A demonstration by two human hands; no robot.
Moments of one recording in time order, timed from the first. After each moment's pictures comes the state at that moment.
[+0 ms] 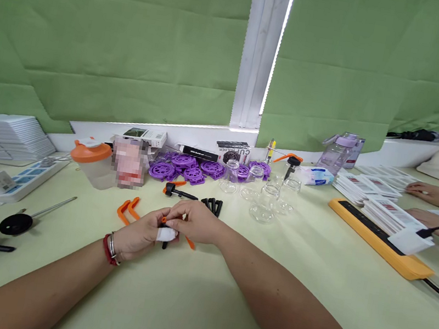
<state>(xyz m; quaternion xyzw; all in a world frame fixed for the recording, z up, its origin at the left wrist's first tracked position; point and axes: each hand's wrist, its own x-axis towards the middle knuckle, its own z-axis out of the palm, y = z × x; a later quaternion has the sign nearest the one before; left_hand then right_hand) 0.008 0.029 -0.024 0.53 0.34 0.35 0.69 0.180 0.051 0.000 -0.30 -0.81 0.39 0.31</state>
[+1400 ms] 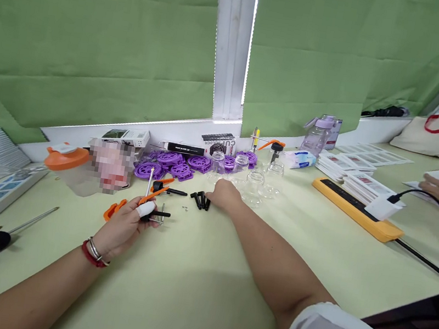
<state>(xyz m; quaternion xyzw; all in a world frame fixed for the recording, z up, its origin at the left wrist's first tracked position) 0.008 0.034 -0.014 0.43 0.46 0.49 0.60 0.250 0.115 -0.023 -0.71 -0.67 0.15 0.14</state>
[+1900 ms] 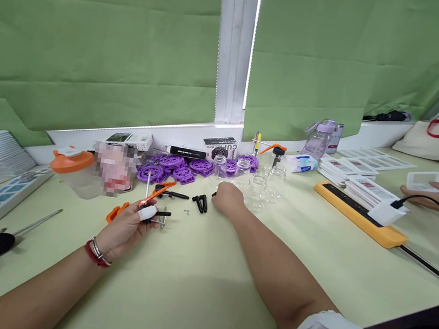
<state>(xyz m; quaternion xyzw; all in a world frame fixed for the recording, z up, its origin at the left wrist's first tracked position) 0.003 0.039 -0.016 0.40 0.44 0.50 0.64 0.250 0.111 -0.017 -0.71 -0.68 0.11 0.13</state>
